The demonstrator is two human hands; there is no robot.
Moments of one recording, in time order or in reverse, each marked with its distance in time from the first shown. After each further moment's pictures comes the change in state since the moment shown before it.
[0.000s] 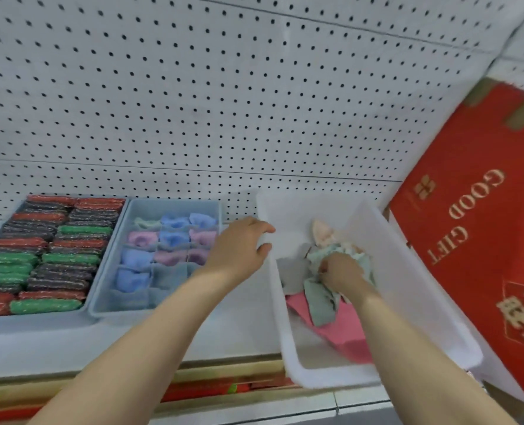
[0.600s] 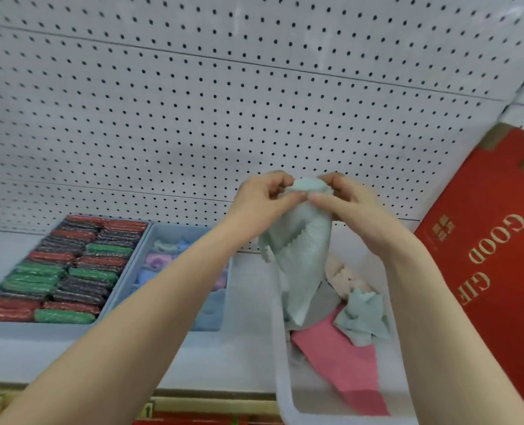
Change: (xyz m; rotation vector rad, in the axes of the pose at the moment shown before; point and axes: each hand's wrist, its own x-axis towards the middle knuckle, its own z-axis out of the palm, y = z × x) left_hand 0.063 0.063 -0.081 -0.666 0.262 -0.050; right_hand -0.045 -0.049 -0.183 1.026 0.109 -0.671
